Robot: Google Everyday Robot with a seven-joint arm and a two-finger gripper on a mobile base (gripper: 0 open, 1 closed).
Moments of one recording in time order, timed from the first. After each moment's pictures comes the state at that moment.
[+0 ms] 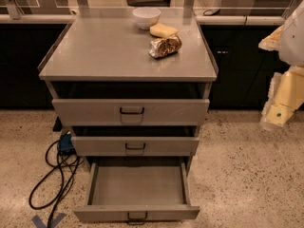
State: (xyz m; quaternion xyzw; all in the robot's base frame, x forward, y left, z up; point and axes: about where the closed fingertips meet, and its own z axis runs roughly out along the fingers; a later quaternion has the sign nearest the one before) arm 0.438 -0.216 0.978 -0.60 0.78 -0.04 0.16
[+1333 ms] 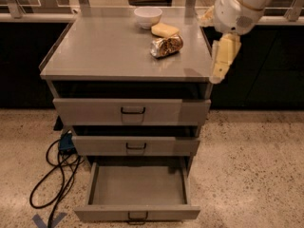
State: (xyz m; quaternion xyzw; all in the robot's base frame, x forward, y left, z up) arm 0.586 -0.147 0.956 -0.71 0.67 0.01 0.20
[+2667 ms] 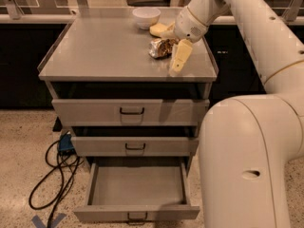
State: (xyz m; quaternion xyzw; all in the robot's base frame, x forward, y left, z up) arm 0.701 -0.055 0.878 -0.72 0.63 0.17 0.24
